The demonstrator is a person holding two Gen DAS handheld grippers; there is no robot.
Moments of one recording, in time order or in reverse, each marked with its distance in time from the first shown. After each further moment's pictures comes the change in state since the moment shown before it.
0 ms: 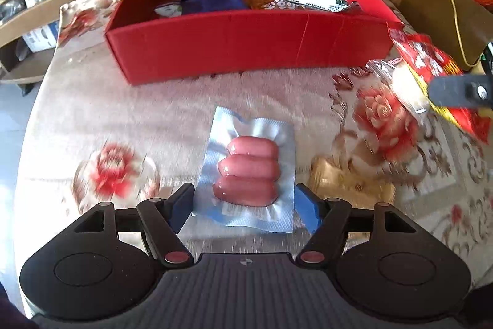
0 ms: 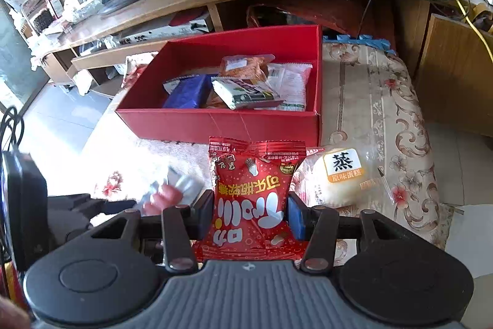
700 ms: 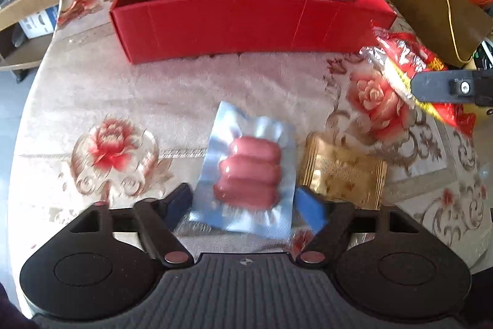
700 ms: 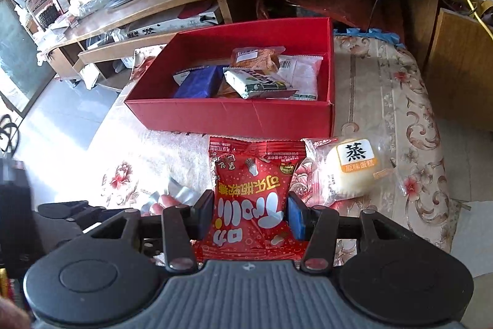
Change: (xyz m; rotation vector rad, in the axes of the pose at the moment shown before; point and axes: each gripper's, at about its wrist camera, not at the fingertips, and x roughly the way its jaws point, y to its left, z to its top) left arm -0.004 0.001 -0.009 -0.009 0.027 -0.033; right arm 0.005 0.006 -0.004 -0.006 0.030 0.025
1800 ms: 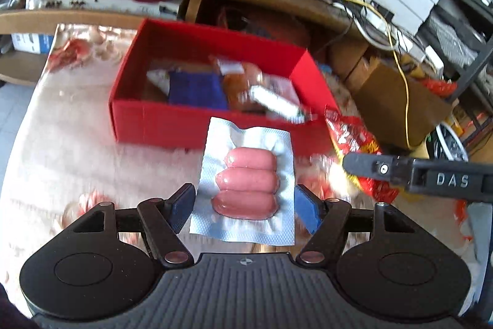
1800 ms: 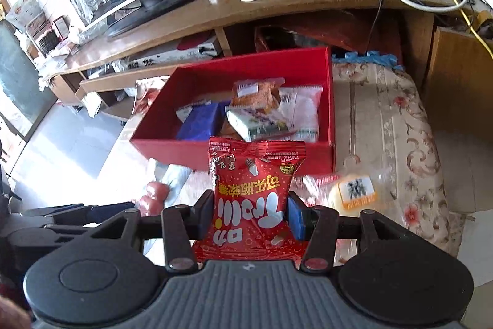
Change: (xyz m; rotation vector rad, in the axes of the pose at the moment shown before) left arm -0.051 0.016 0.046 -0.153 -0.225 -0.201; right arm -0.009 0.000 0.028 0.049 -0.084 0.013
